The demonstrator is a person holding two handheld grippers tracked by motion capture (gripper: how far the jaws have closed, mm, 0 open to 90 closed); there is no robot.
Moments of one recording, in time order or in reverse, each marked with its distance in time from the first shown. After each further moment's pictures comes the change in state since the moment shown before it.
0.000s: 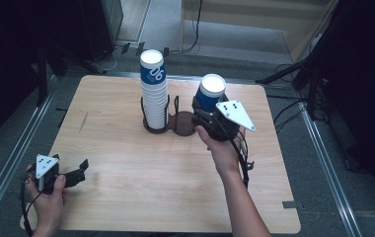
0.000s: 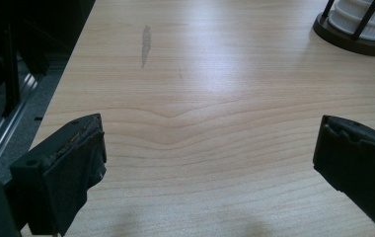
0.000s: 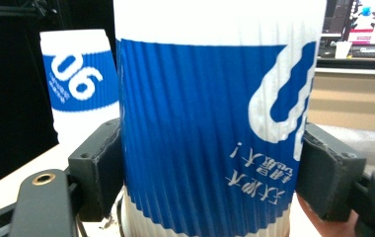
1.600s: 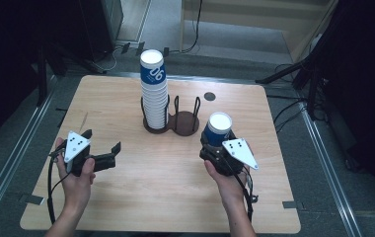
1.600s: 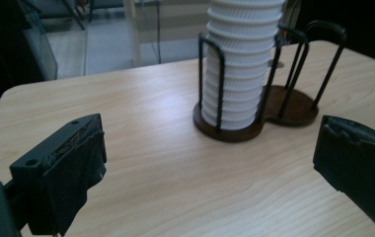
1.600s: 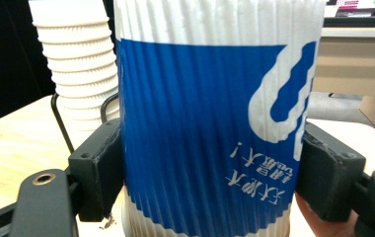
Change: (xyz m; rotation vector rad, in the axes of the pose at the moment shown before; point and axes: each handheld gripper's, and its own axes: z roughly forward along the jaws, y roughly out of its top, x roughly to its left) left arm -0.098 0.087 -0.004 -0.144 -0.215 0.130; right arm -0.013 -0.078 -0.048 0.084 -0.047 0.006
